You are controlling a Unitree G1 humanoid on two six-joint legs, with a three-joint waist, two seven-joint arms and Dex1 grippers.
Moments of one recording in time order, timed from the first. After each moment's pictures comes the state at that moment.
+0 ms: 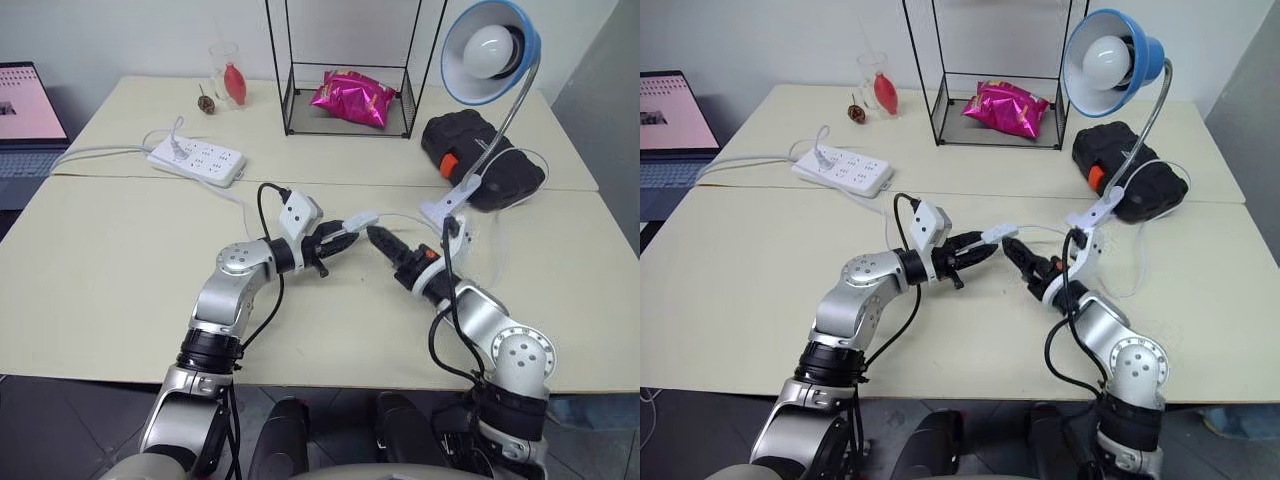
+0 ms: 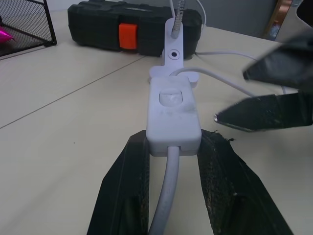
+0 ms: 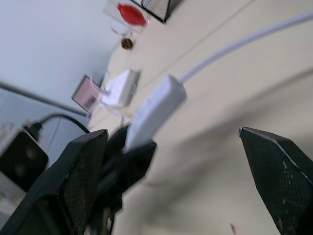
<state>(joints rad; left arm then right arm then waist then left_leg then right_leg) -0.52 0.27 -0.10 0.09 -0.21 0.36 -0.82 -0.30 0.11 -0.27 -0.35 1.09 0.98 -0.18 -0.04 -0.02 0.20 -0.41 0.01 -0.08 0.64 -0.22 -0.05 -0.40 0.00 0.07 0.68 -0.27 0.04</state>
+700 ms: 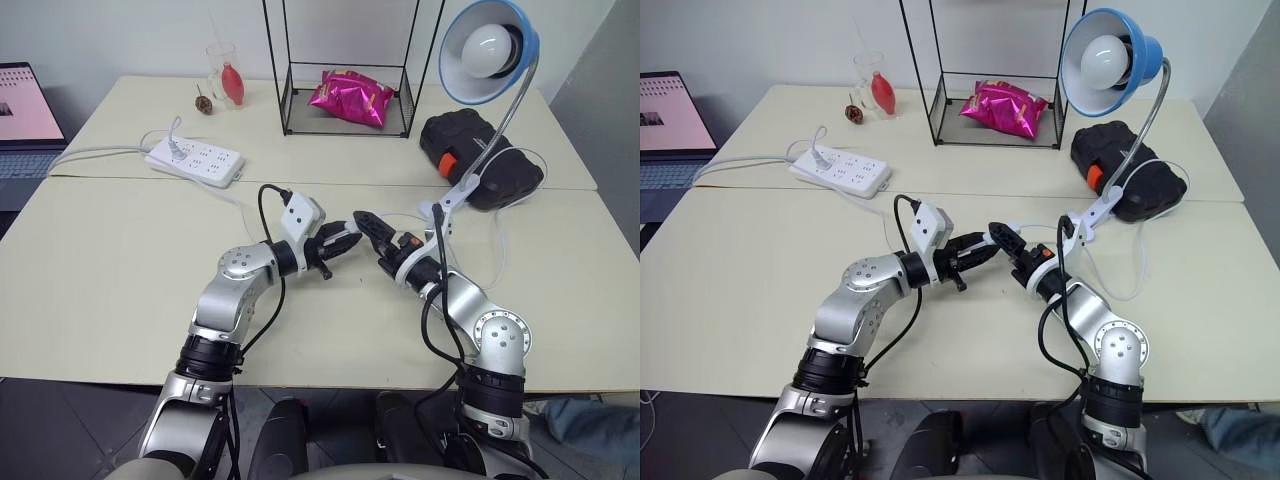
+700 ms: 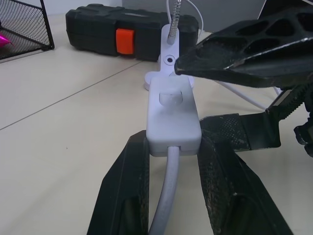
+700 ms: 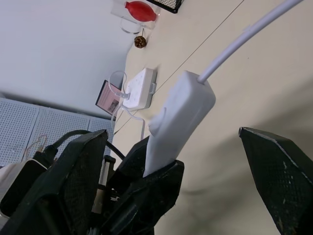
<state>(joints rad) -0.48 0.27 -0.11 0.04 -0.24 0.39 -0.79 -0.34 0.13 -0.23 -0.22 1.20 0.92 -0.24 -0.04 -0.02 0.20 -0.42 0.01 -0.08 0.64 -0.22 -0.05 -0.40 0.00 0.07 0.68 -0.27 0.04</state>
